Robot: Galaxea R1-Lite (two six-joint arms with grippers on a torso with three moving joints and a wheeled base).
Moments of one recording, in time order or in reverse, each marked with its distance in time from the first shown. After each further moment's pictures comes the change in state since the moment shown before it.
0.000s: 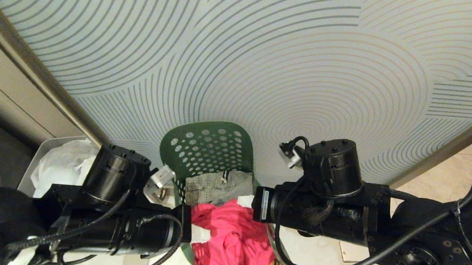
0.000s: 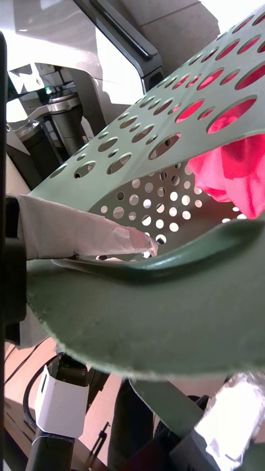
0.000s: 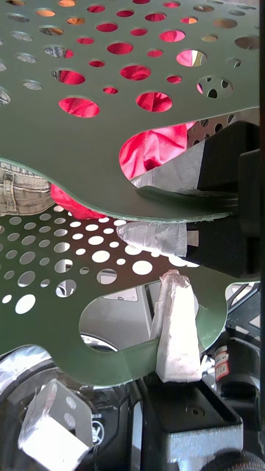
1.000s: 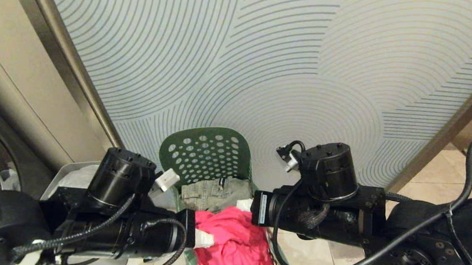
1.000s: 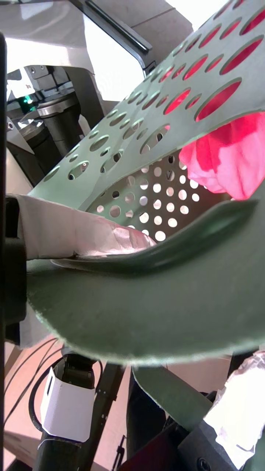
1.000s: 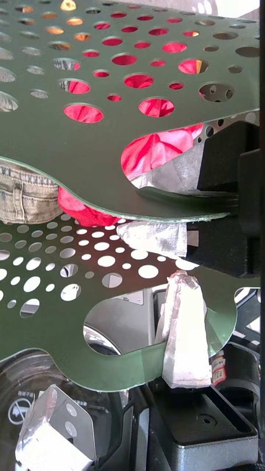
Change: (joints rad) left arm -0.015 0.017 -0.002 -0.001 -0.003 0.000; right arm 0.000 0.015 0.002 0.001 0.000 -0.006
